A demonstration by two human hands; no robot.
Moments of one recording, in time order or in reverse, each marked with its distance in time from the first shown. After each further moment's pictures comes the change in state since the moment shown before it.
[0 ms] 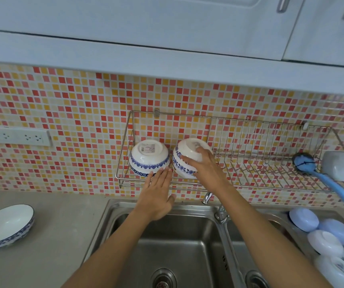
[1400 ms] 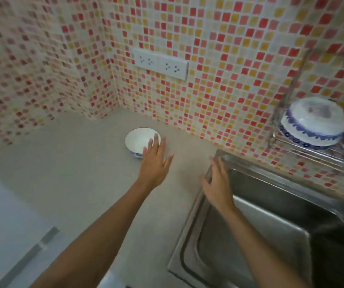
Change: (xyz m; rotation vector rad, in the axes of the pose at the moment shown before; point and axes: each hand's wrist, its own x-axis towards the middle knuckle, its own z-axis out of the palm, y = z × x) left_hand -0.216 -0.285 0.022 -0.278 0.121 -0.677; right_hand -0.043 -0.324 0.188 0.629 -0.267 0.112
